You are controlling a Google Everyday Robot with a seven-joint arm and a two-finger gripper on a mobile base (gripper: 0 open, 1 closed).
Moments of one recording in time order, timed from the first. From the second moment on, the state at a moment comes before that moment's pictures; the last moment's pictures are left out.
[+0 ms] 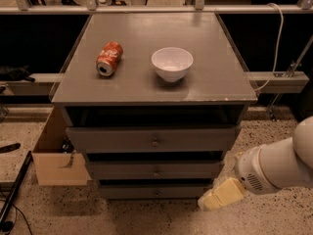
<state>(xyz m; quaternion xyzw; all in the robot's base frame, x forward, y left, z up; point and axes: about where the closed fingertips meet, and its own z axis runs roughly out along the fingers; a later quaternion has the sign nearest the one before) 0.384 -0.155 0.735 -0.37 0.89 0.17 0.21</state>
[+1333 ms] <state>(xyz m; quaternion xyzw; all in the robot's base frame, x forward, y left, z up) 0.381 -0.141 0.635 -0.30 0.91 0.18 0.22</state>
